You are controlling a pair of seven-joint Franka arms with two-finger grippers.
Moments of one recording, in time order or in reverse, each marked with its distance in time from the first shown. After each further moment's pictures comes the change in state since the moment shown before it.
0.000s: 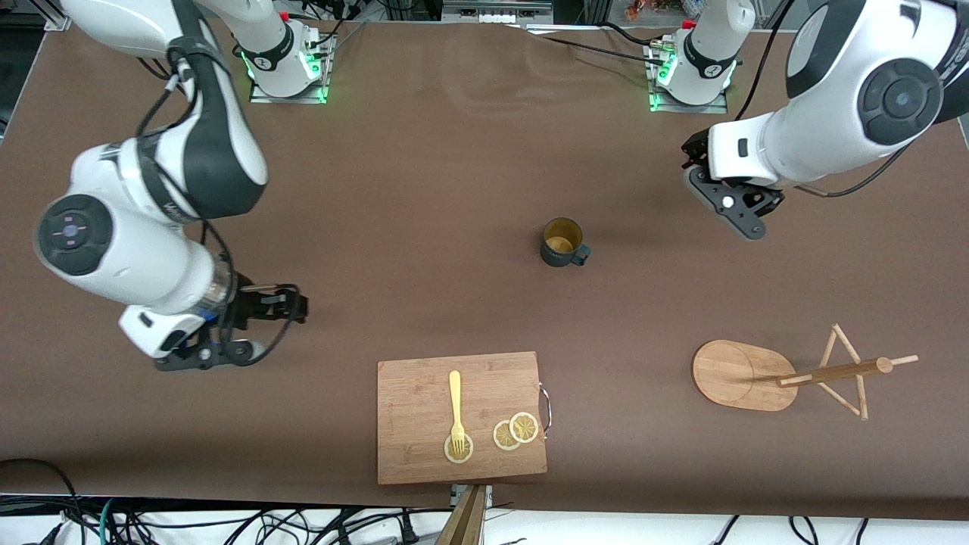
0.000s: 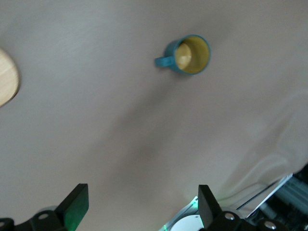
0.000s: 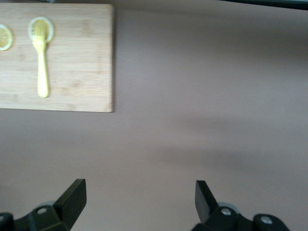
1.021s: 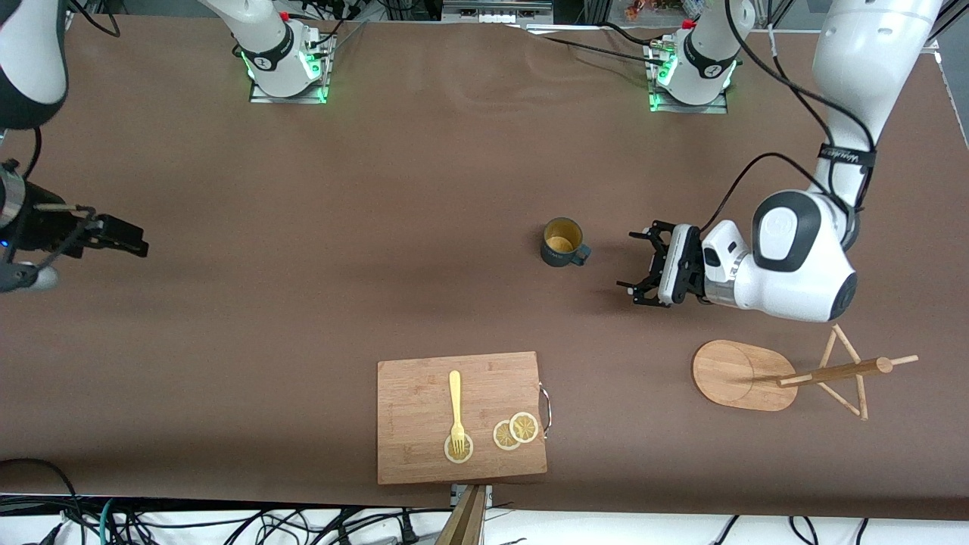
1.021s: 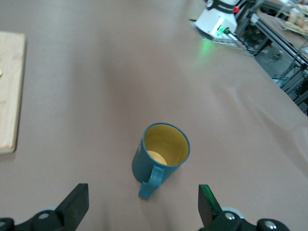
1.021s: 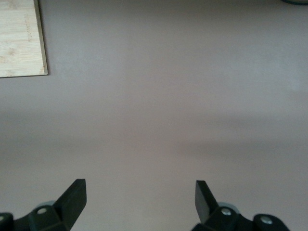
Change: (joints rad) left arm 0.108 0.433 -0.001 -0.004 -0.578 0.271 1.307; right arm -0.130 -0.373 -0.105 -0.302 -0.049 -0.119 -0.156
